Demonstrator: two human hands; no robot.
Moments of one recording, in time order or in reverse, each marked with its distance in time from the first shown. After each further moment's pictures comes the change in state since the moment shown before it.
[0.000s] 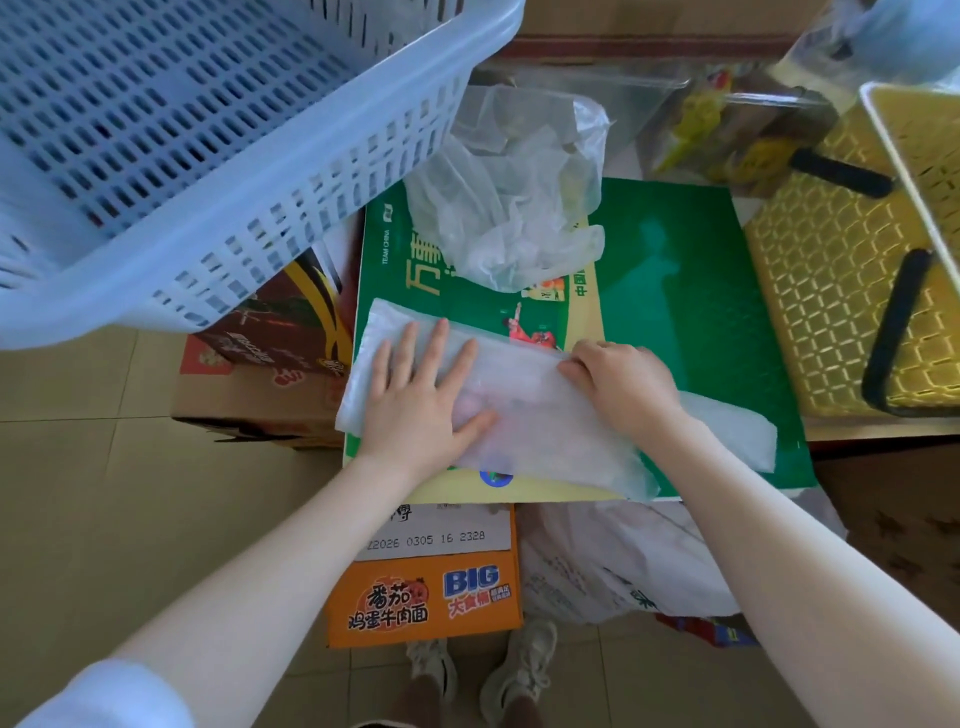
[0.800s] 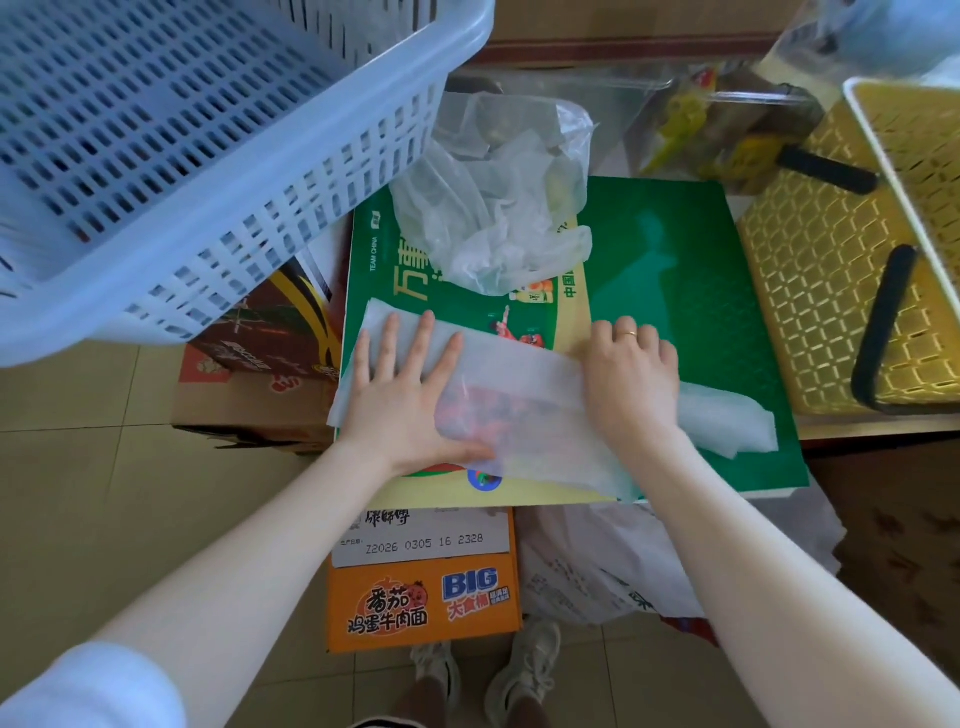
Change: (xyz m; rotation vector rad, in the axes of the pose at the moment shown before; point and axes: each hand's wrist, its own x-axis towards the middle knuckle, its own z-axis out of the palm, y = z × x) left_hand 0.011 -0.007 -0.008 0.102 -0.126 0.006; right_hand -0.007 -0.012 -0.006 -0.160 0.148 0.274
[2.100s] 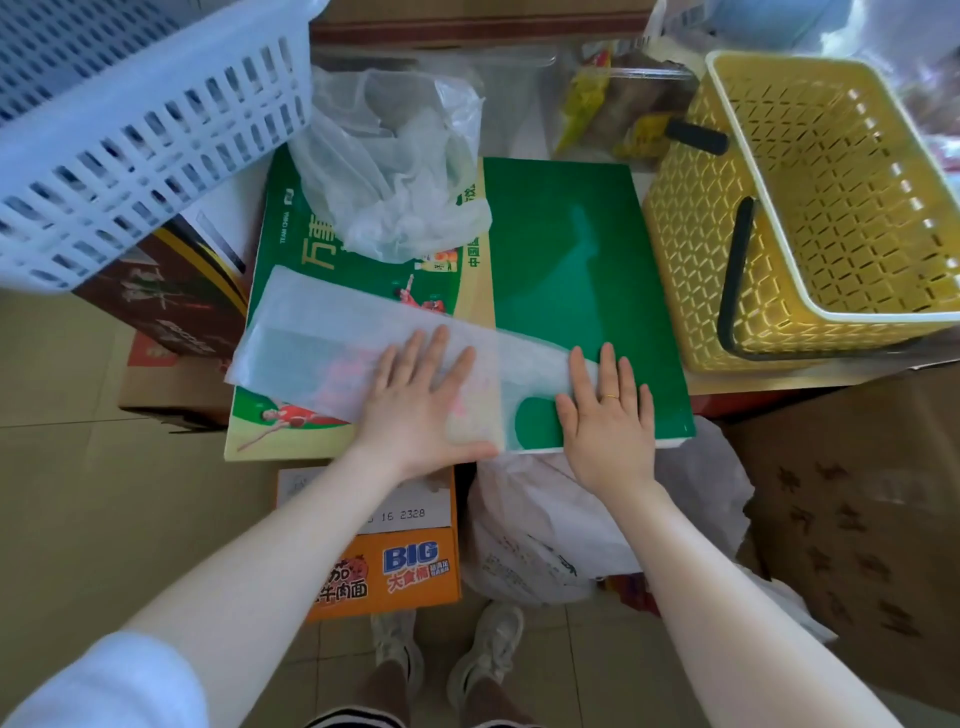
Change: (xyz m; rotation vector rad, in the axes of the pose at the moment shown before) left_hand -0.012 0.112 0.014 0.046 -0.016 0.095; right_hand -0.085 0.102 0.048 0.232 -0.167 0.043
